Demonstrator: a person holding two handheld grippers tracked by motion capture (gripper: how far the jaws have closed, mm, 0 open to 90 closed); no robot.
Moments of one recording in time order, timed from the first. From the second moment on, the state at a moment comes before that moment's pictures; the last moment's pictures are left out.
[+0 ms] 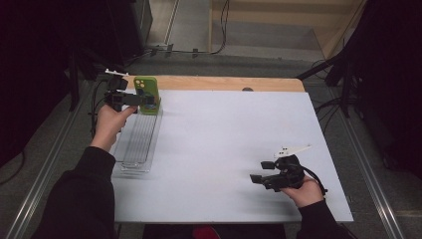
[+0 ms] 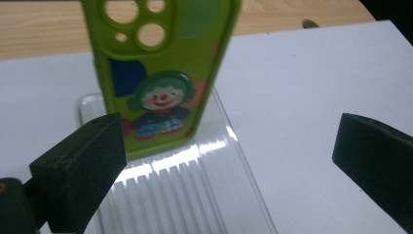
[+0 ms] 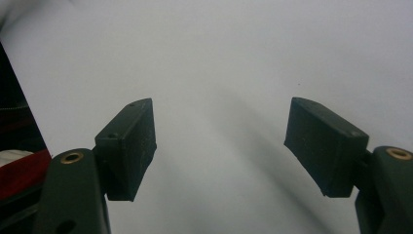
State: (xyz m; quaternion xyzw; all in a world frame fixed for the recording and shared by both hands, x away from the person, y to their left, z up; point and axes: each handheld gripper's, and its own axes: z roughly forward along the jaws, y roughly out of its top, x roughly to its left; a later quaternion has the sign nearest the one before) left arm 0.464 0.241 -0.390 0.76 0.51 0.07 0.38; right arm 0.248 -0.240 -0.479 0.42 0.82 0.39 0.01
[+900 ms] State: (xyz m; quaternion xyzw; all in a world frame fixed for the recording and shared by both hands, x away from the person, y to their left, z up) left arm 0.428 0.216 -0.386 0.80 0.45 0.01 0.40; right arm 0.248 -0.239 -0.478 0.42 0.82 0.39 0.01
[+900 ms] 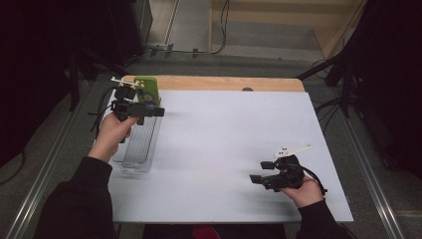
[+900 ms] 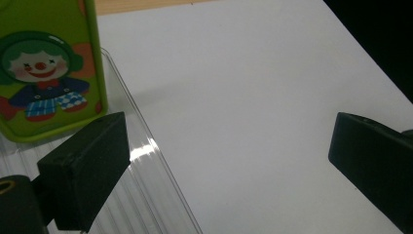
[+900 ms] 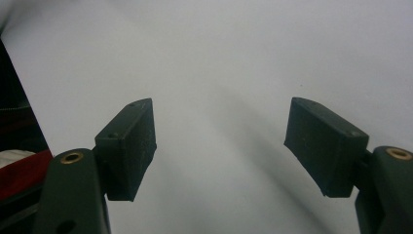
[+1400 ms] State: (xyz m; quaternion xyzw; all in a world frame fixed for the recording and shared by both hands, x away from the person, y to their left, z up) left arm 0.407 0.204 -0.391 0.81 0.42 -0.02 0.41; right arm 0.248 -0.239 -0.478 0.42 0.82 0.39 0.01
